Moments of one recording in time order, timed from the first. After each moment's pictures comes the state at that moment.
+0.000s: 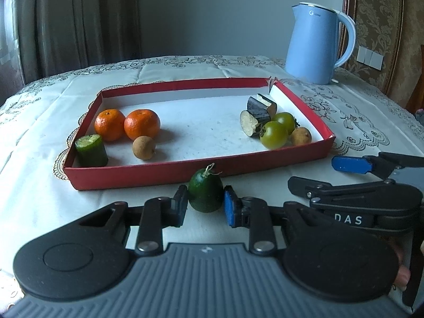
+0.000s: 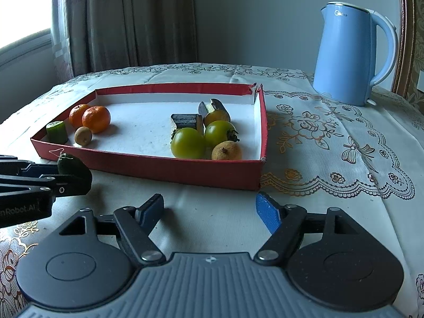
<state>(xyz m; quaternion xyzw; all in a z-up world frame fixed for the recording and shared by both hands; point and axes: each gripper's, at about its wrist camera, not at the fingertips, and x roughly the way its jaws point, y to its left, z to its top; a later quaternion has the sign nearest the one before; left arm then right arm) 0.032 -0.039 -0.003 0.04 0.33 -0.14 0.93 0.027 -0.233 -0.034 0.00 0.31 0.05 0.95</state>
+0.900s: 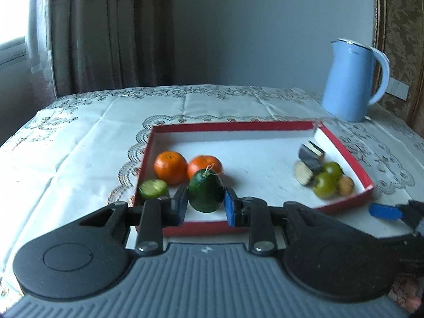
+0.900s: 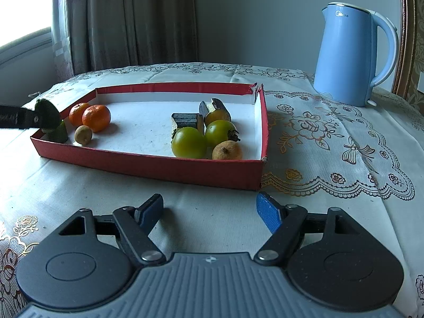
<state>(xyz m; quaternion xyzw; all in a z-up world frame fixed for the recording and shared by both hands) 0.062 0.015 0.033 0.02 0.28 -0.08 0.96 0.027 -0.232 -0.034 0.00 0.31 0.05 0.95</state>
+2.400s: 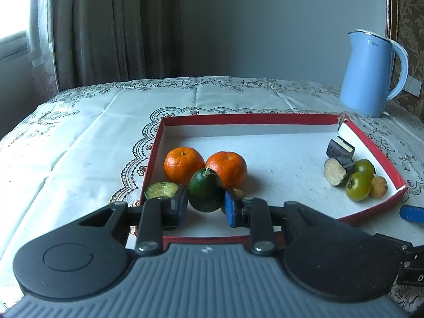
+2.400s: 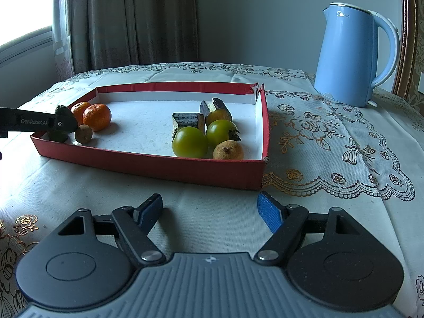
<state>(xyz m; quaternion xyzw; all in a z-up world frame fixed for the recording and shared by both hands) 0.095 0.023 0.007 0.02 0.29 -0.07 0.95 0.027 -0.231 -0.034 0.00 0.31 0.05 0.95</state>
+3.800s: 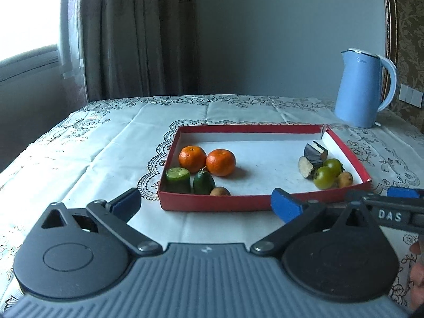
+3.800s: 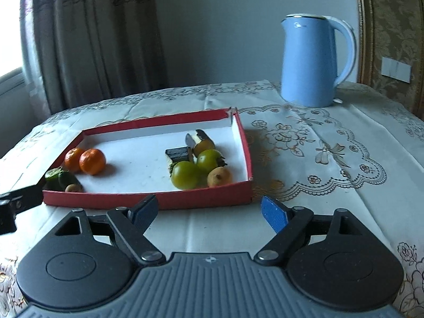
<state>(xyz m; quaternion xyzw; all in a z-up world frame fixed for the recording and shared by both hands) 0.000 0.008 0.042 0.02 0.26 -0.02 0.97 0.005 -0.222 0.004 0.07 0.28 -0.03 0.96</state>
